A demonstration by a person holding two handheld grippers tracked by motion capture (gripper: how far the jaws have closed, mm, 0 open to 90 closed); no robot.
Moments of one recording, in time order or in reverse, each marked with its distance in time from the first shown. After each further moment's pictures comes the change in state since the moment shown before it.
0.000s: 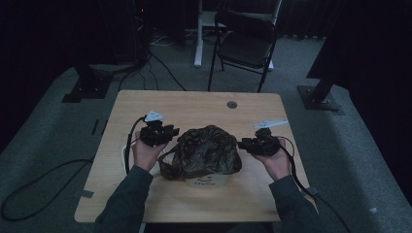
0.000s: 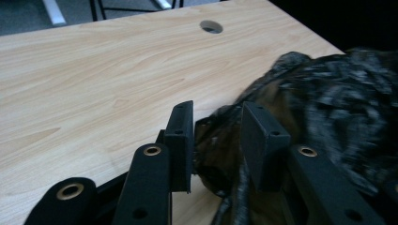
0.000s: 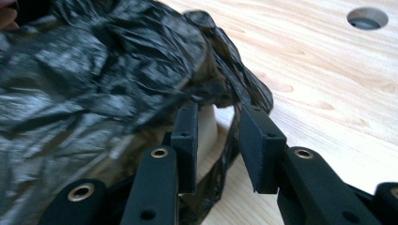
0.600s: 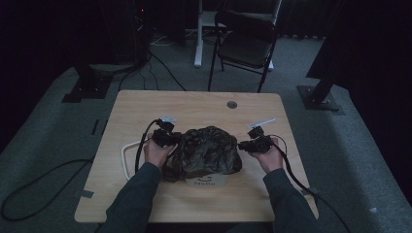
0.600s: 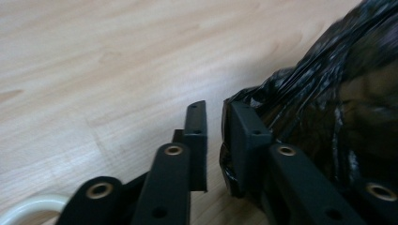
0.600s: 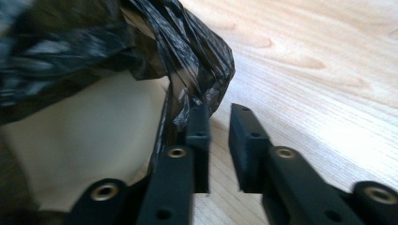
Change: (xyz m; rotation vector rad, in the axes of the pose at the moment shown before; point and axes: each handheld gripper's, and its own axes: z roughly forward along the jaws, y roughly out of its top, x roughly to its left) left arm 0.015 -0.015 0.062 0.160 0.035 -0.041; right arm -0.035 -0.010 0.053 0.169 -0.071 0.055
